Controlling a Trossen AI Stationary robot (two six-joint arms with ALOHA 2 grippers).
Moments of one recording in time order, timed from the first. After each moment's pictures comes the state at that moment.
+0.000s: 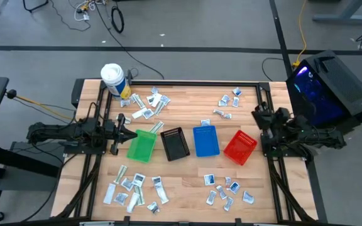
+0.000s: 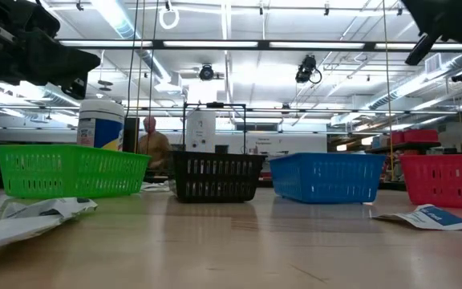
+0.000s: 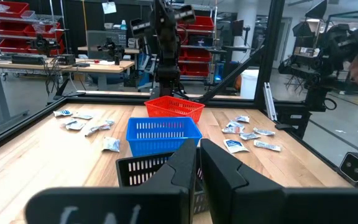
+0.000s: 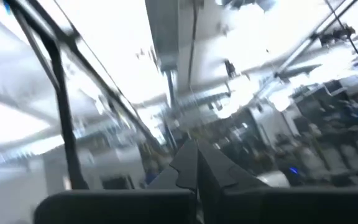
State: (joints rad) left arm -0.04 0.01 0.01 0.04 0.00 -0.07; right arm -0.01 0.01 0.02 0.65 0.14 0.28
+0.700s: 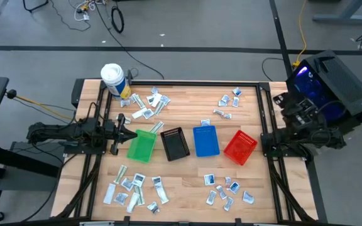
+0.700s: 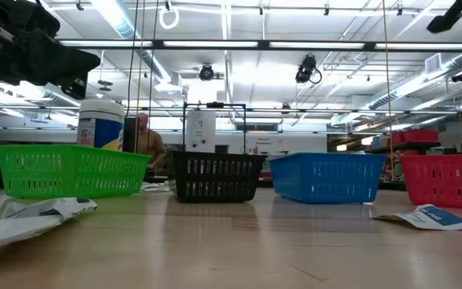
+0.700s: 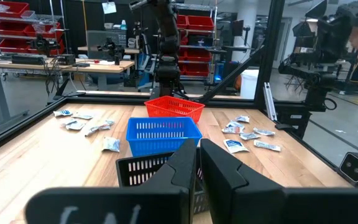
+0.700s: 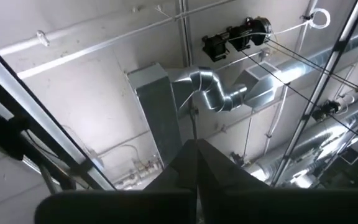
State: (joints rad) left arm -0.04 0.01 0.01 0.04 0.00 -0.07; right arm -0.01 0.01 0.15 0.95 0.32 0.33
